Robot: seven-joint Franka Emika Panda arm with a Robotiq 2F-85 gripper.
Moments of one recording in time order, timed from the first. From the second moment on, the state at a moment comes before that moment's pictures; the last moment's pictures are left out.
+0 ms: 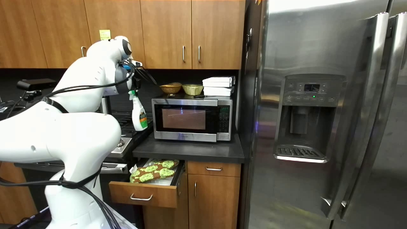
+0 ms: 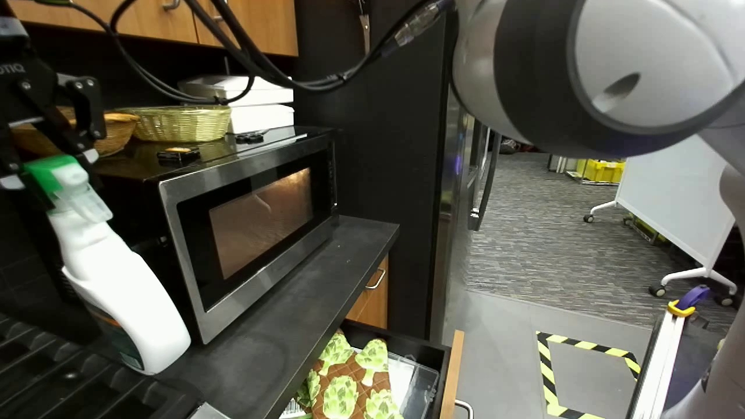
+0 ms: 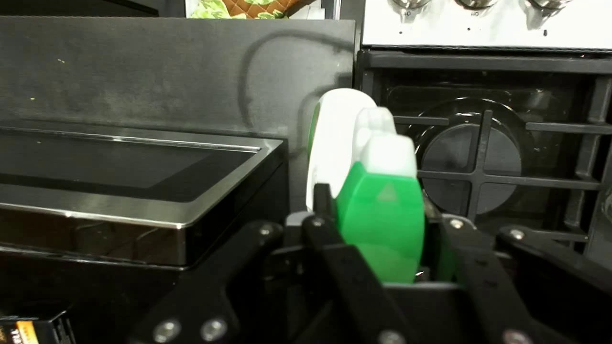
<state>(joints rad) 0.75 0.97 0.01 -0.37 -0.14 1.23 0.26</state>
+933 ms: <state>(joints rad) 0.79 0.96 0.01 -0.37 -0.13 1.26 0.23</state>
